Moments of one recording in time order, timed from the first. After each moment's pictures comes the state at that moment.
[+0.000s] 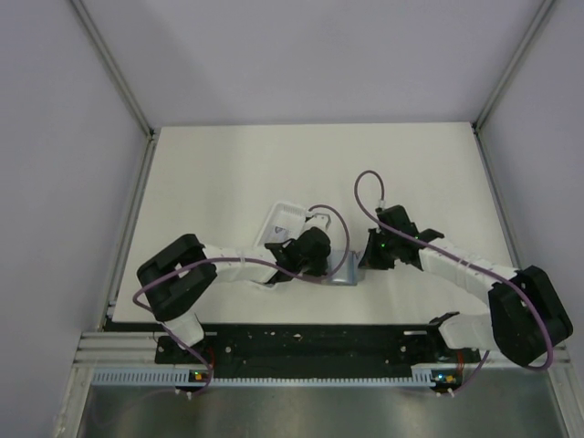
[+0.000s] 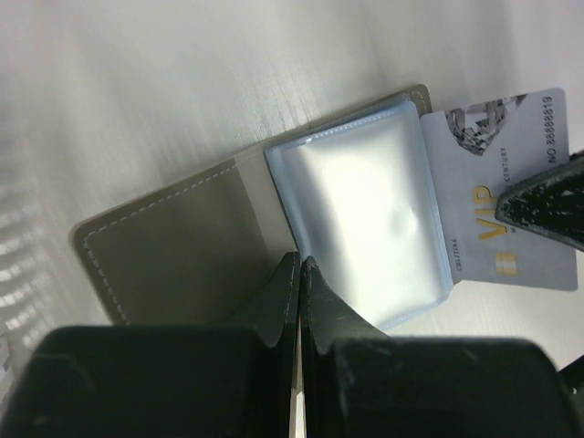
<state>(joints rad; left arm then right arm) -1.01 1.71 0.86 0.05 -0.18 -0.70 0.49 1.27 0.63 -0.38 -0.17 0.65</state>
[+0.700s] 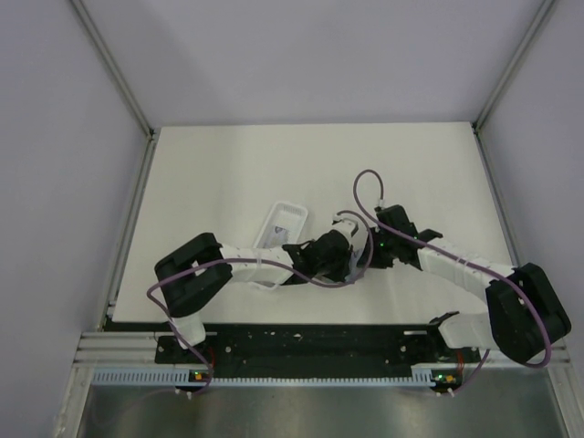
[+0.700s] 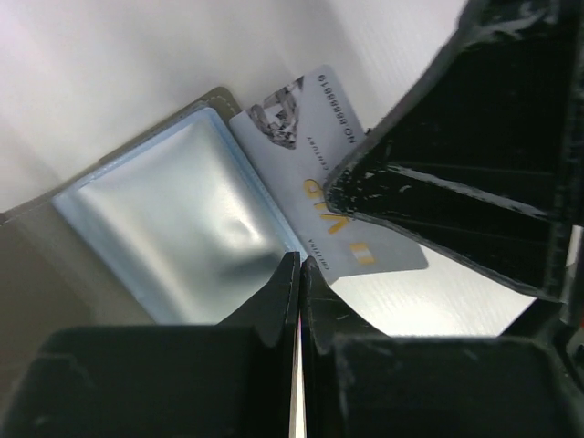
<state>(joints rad) -1.09 1.78 0.98 0.07 -0.08 -0.59 0.49 1.29 0.62 -0.33 -0.17 0.65</state>
